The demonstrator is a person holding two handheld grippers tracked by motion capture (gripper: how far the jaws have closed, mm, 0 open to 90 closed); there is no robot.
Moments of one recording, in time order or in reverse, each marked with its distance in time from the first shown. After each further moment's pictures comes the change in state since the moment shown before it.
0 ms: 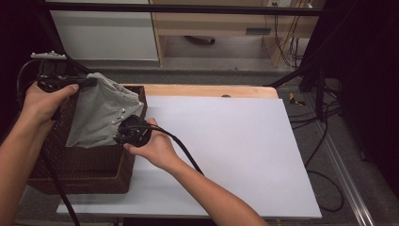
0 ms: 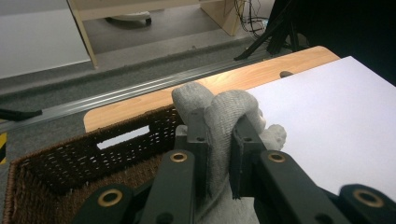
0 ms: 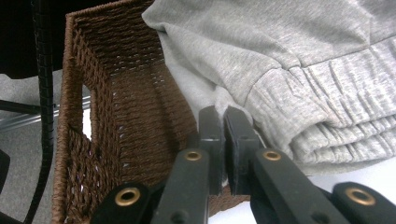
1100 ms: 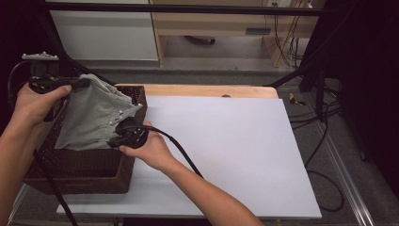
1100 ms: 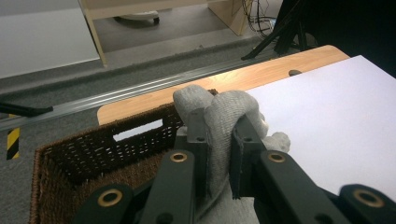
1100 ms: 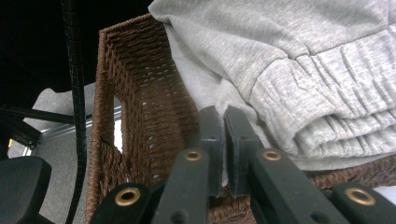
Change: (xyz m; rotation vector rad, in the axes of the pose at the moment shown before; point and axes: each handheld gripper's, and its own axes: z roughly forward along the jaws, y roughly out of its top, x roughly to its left) left arm 0.010 -0.005 -0.012 -0.001 0.031 -0.006; right arm 0.002 -0.002 0.013 -0.033 0.120 0.066
